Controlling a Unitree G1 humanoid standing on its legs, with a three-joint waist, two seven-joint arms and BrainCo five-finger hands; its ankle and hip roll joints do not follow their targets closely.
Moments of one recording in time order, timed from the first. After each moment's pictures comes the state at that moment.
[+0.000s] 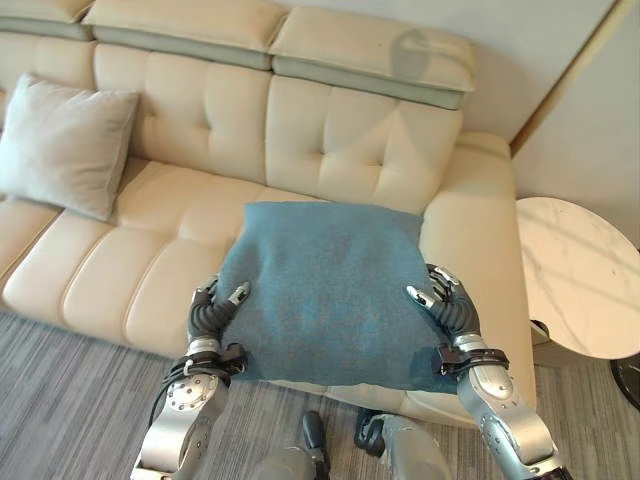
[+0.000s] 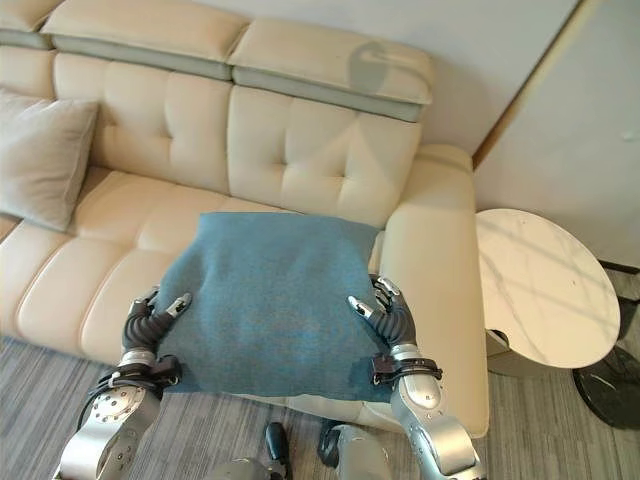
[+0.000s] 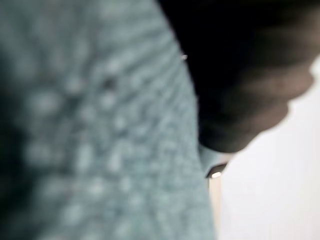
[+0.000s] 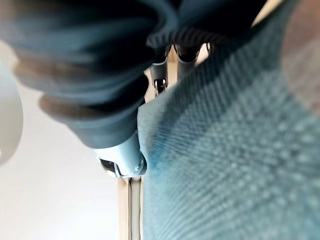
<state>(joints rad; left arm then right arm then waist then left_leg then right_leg) 0.19 0.34 -0.06 -0.22 -0.39 0.09 0.39 0.08 -0.29 0.25 -0.19 0.35 0.07 -0.24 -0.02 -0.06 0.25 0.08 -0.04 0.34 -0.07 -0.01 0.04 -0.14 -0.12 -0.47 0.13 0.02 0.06</state>
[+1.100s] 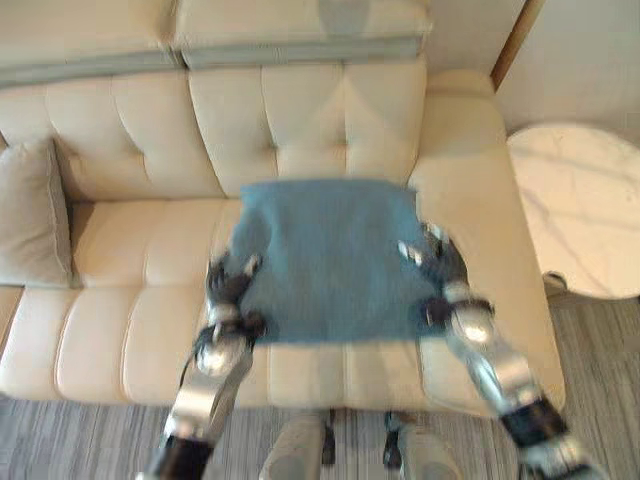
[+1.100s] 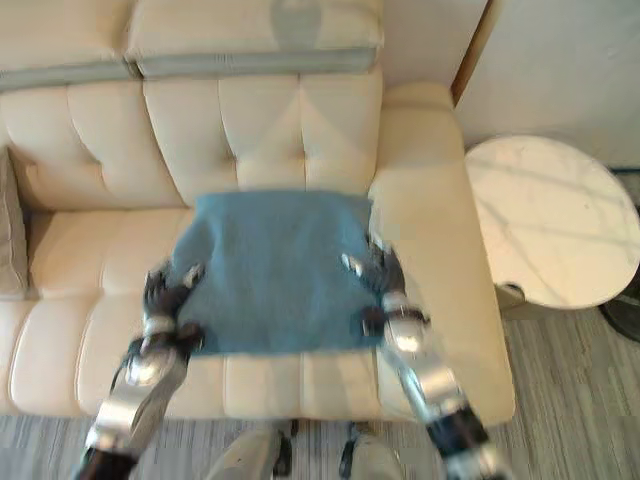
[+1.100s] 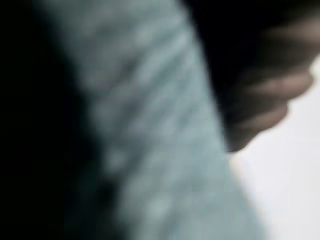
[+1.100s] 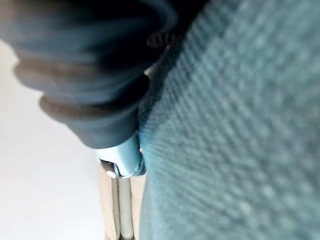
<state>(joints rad) -0.41 0.35 -0.16 0.09 -0.32 0.05 0.62 -0.60 -0.36 0.32 0.11 0.35 0.06 -0.43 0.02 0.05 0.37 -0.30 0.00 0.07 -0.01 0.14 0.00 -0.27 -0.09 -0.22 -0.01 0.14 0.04</state>
